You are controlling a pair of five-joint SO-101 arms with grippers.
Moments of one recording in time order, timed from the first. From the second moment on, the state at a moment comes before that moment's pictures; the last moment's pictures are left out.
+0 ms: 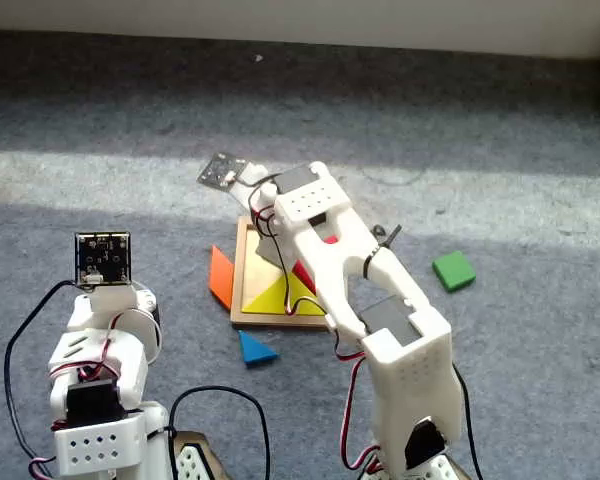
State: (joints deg) left arm -15.8 -92.2 84.4 58.2 -0.6; right arm -35.3 27.5 -9.1 70.7 37.1
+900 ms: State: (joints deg) left arm -15.8 -92.2 84.4 58.2 -0.6; right arm -33.1 30.1 -12.9 63.4 32.2
